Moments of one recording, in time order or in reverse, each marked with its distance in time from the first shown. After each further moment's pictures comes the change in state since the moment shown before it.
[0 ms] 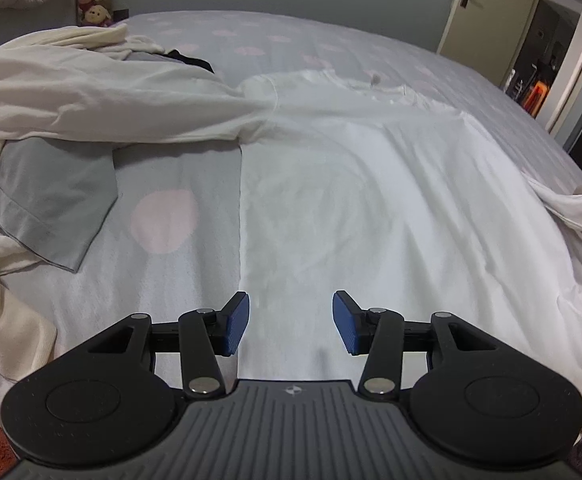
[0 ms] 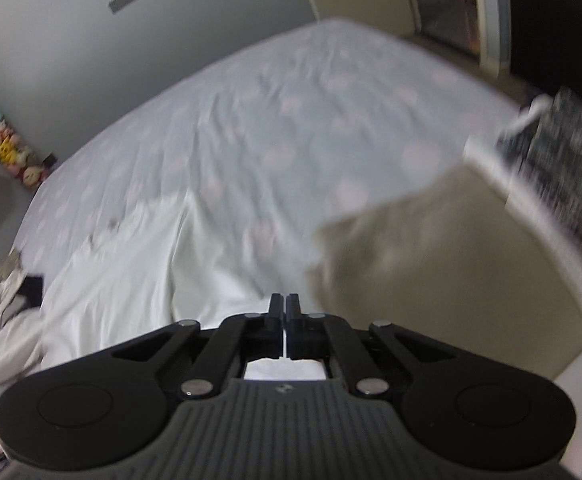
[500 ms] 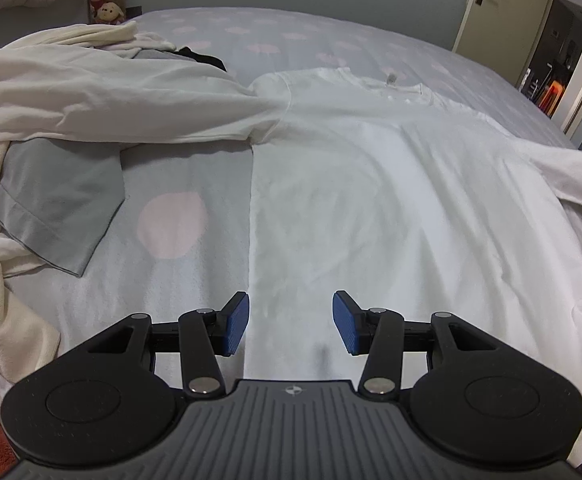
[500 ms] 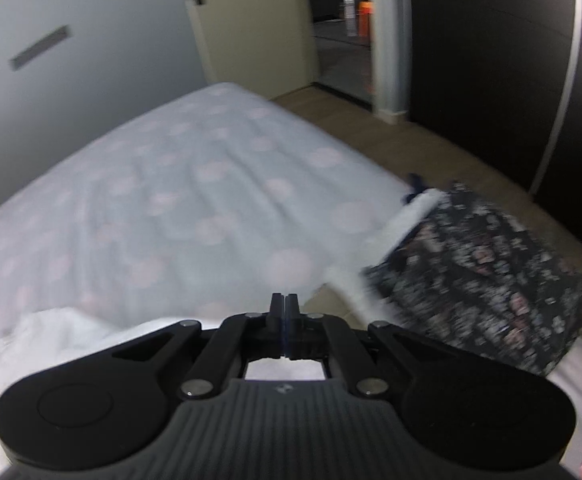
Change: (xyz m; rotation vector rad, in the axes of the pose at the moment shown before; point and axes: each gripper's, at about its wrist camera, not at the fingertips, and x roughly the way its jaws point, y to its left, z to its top) left arm 0.011 -0.007 0.007 0.001 0.027 0.041; right arm 0.023 -0.090 0.100 0.090 -0.126 -0.329
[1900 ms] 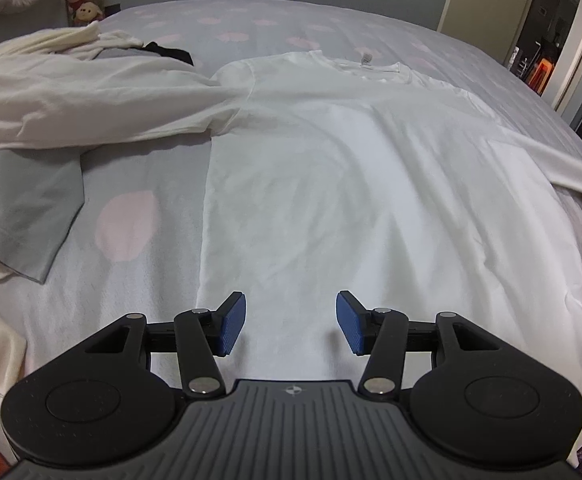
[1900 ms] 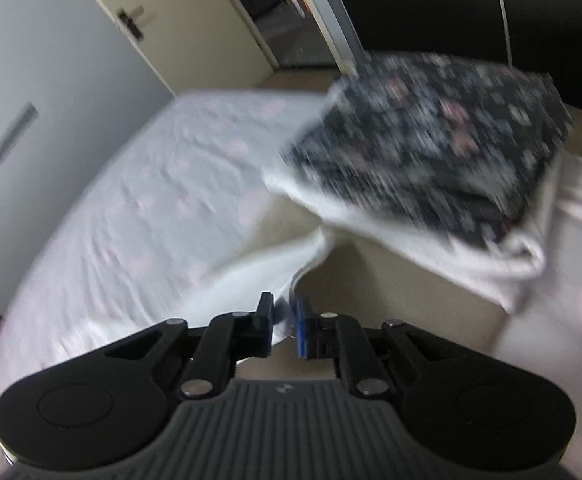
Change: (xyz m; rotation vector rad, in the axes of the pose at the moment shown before) left arm 0.014 -0.029 0.000 0.034 0.036 -0.020; right arm -0.002 -0.089 -0.145 0.344 0.048 0.125
